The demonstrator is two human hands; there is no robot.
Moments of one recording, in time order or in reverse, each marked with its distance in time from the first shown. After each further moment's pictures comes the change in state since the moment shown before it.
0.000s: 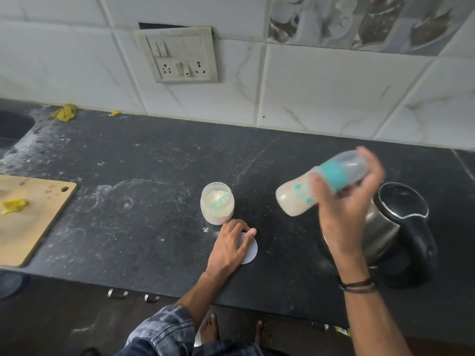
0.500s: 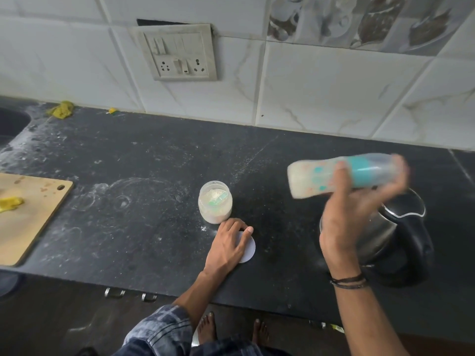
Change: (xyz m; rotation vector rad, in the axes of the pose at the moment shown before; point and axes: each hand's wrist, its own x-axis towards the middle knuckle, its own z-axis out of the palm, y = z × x) left_hand -0.001 0.000 -0.002 0.012 0.013 0.014; right_hand 0.002 -0.009 0.011 0.144 0.285 0.004
